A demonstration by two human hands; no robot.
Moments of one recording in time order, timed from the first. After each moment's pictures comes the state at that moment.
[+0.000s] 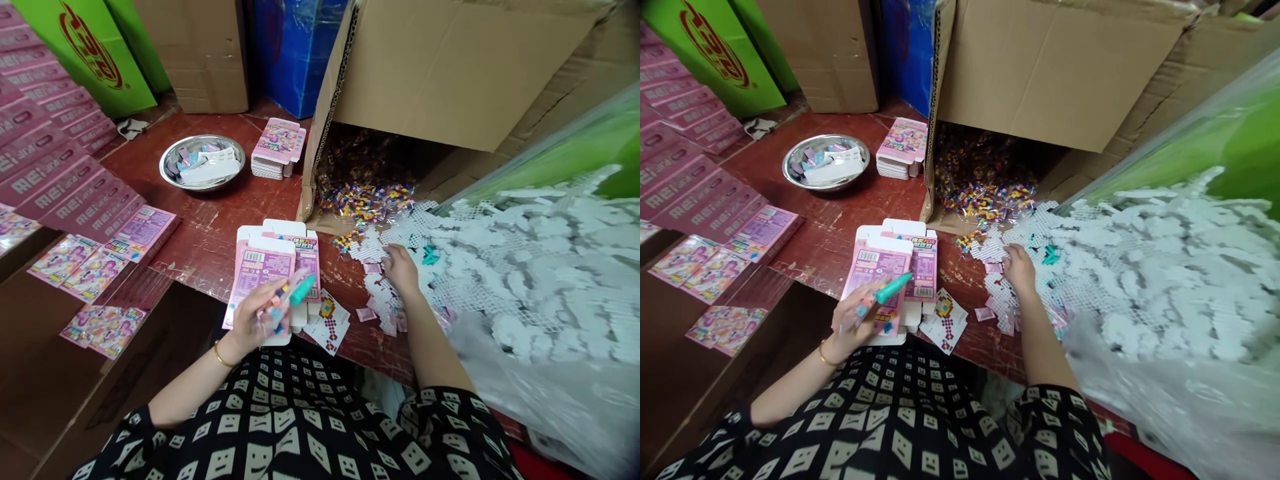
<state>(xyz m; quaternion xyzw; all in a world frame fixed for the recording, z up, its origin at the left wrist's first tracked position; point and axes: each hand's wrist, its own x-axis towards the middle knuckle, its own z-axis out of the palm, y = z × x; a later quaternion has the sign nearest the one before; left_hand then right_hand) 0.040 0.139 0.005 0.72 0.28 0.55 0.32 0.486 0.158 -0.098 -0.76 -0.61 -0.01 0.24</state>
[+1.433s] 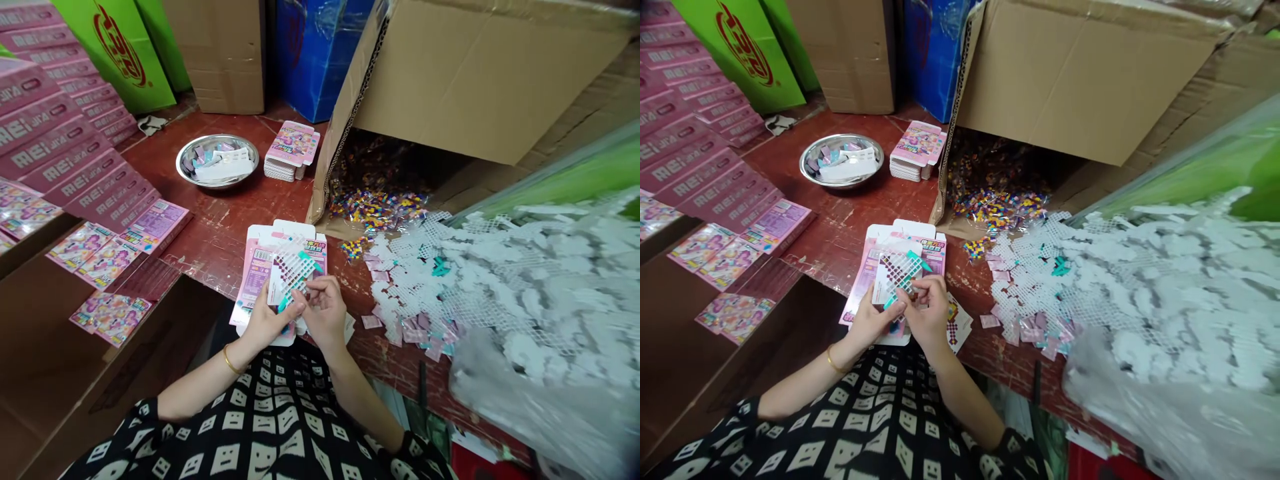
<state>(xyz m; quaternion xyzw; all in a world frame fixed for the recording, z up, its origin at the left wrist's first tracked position) 0.067 0.124 0.032 0.37 0.47 0.45 0.66 0.186 0.108 0.027 -0.59 -0.45 0.28 0.61</state>
